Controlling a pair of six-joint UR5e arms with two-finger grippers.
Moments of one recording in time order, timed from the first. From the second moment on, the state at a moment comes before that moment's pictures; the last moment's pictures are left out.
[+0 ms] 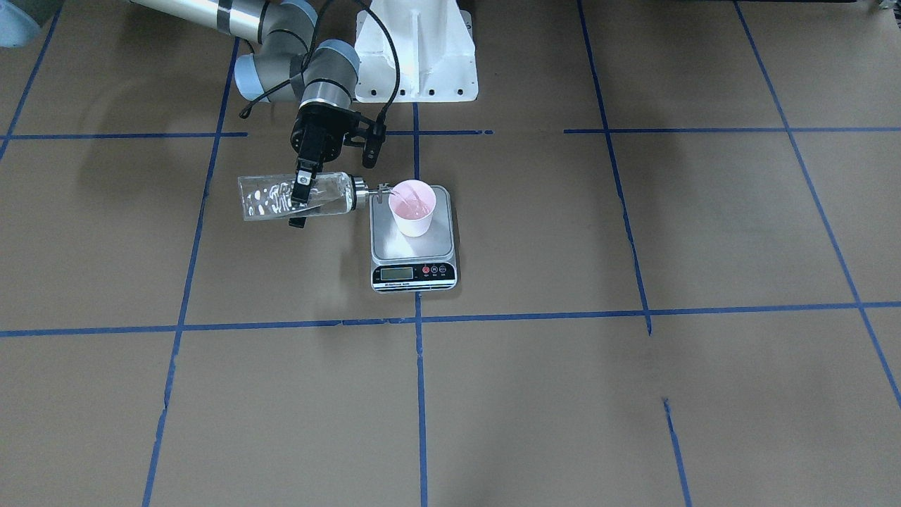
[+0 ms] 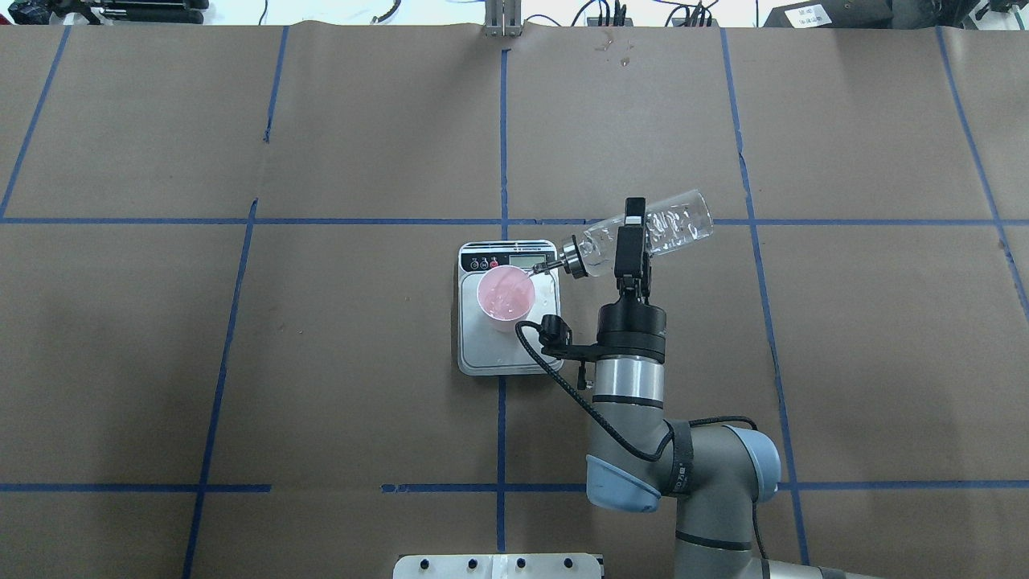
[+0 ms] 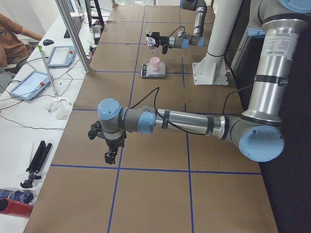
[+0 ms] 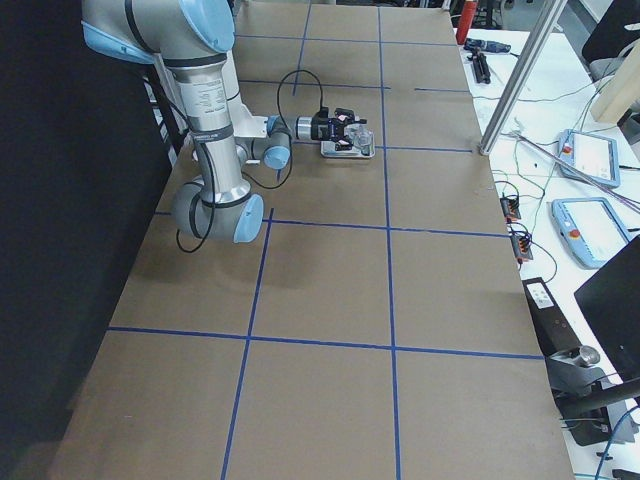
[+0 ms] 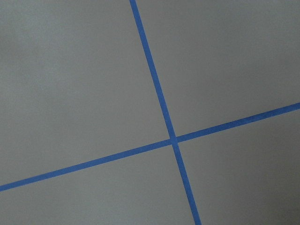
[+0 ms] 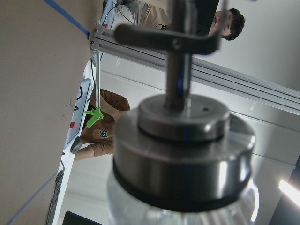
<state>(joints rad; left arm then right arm) -1.52 -1.71 -1.55 -1.60 -2.24 0.15 0.19 -1.13 1.59 -1.16 0.03 -0.41</state>
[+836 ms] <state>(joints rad) -1.52 -1.72 -1.53 -1.60 -2.24 0.15 0.18 -1.11 1.59 -1.12 -0.01 -0.48</state>
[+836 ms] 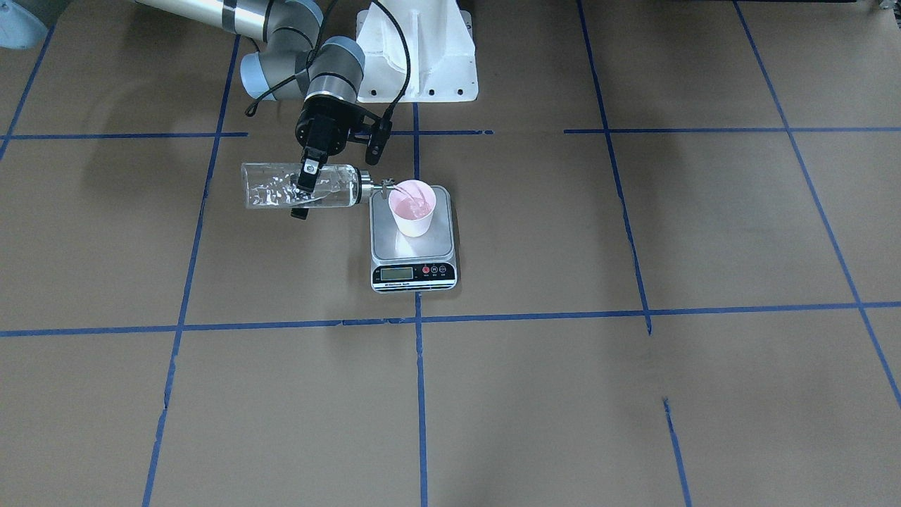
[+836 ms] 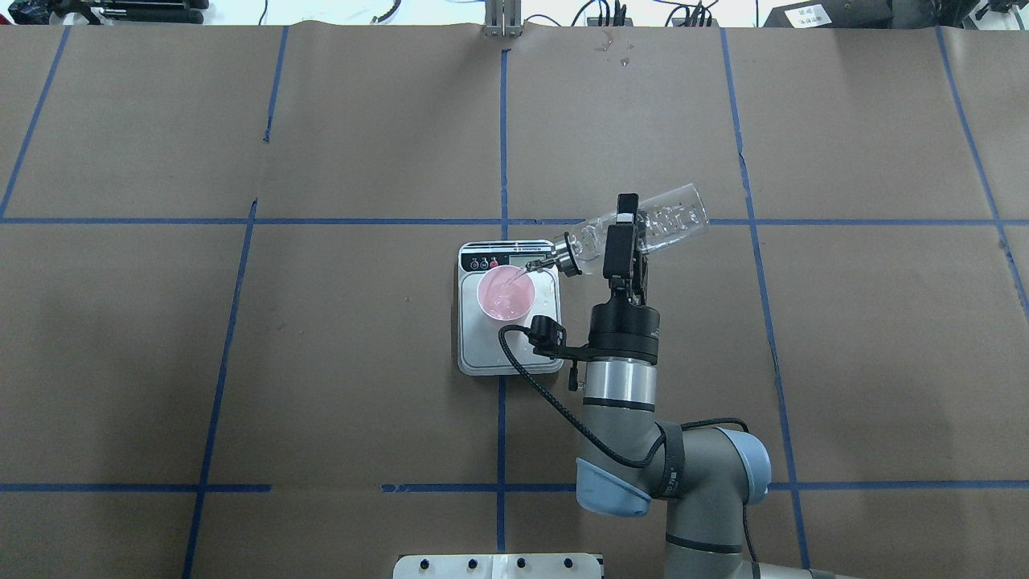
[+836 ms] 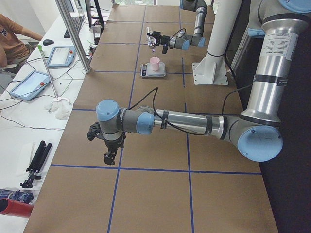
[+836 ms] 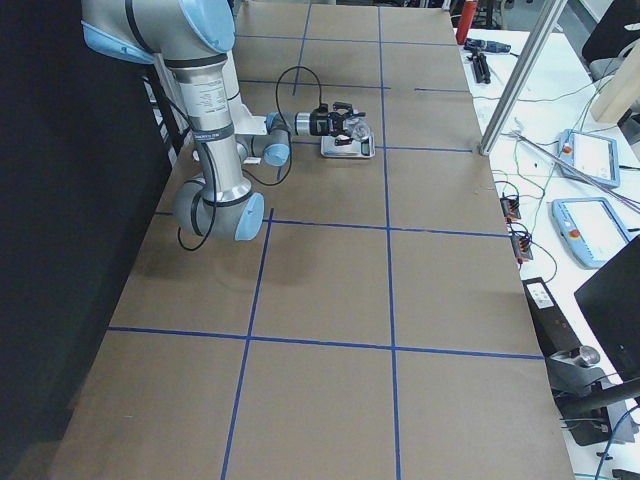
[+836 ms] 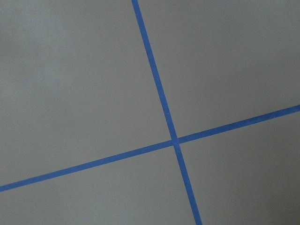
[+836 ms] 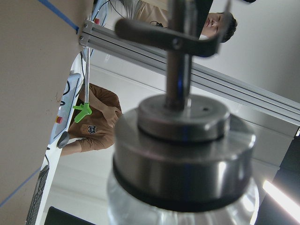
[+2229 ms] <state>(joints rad) -1.52 -1.73 -1.54 -1.60 -2.24 0.15 0.18 -1.11 1.59 -1.00 0.17 0.06</state>
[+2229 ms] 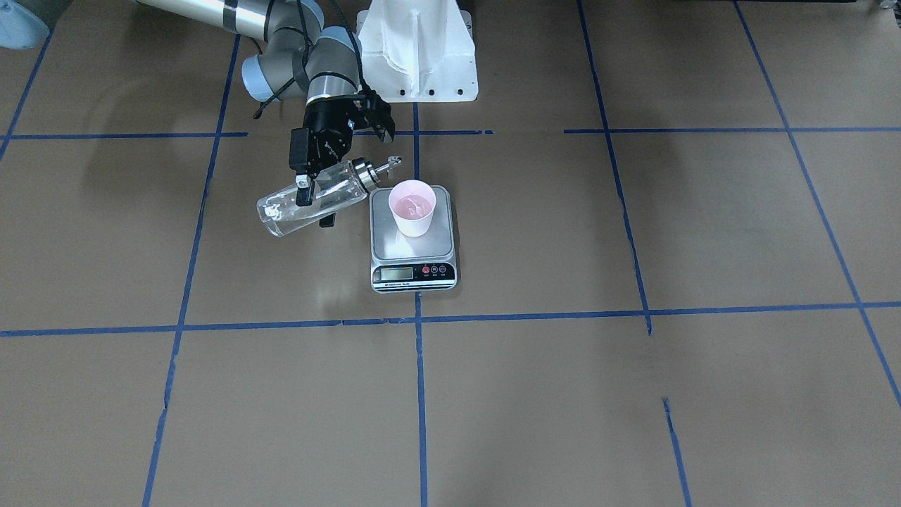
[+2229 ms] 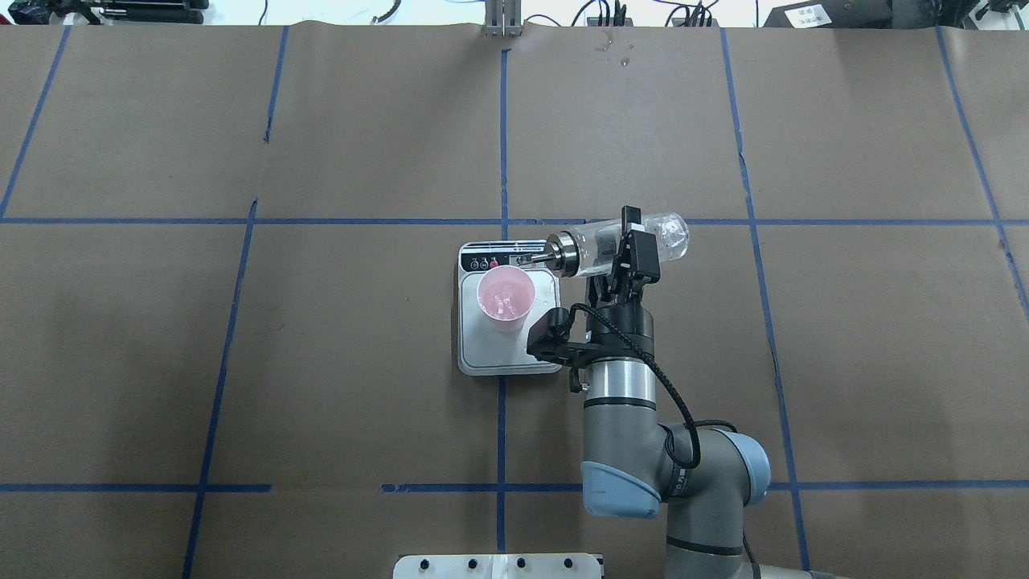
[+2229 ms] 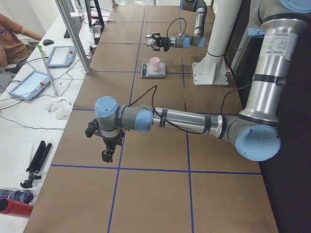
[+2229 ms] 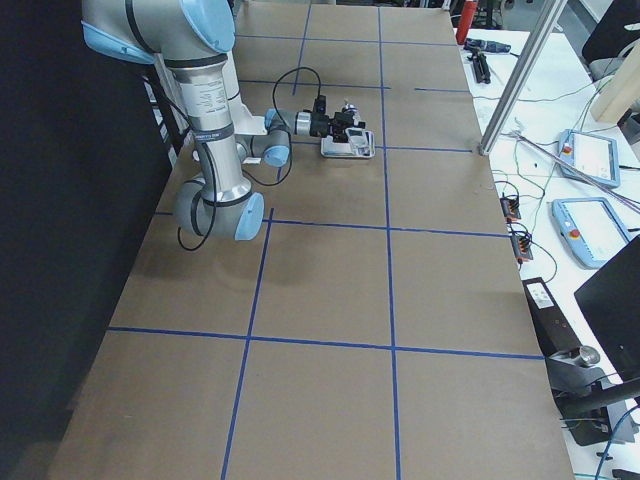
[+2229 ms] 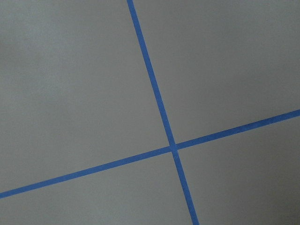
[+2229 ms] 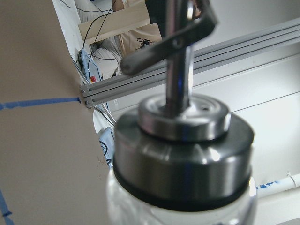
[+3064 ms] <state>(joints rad) -1.52 -1.74 -1.54 -1.59 -2.24 0.15 0.19 -1.17 1.60 -0.68 0.27 0.31</state>
